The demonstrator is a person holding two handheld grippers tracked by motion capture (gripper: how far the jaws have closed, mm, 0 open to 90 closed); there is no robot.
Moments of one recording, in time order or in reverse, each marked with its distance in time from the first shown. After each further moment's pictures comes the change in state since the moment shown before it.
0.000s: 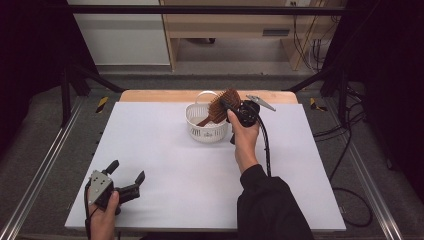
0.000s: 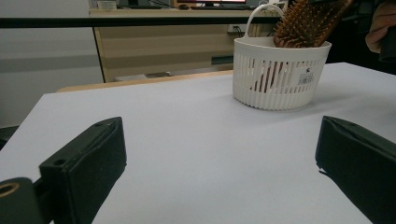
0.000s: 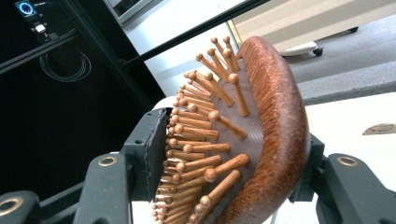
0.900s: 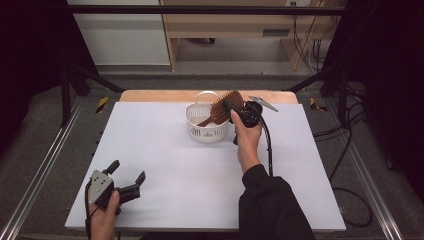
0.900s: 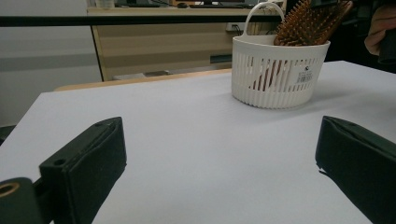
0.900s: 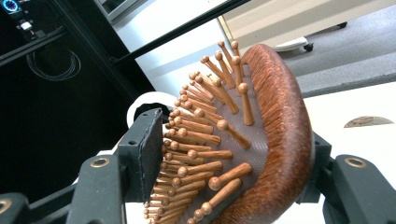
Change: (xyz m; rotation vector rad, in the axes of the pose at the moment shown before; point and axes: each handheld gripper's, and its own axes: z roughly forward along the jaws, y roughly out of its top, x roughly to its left) left arm 0.000 0.000 0.001 0.005 -0.005 0.000; right arm -0.011 -0.001 -0.001 0.014 -0.031 0.010
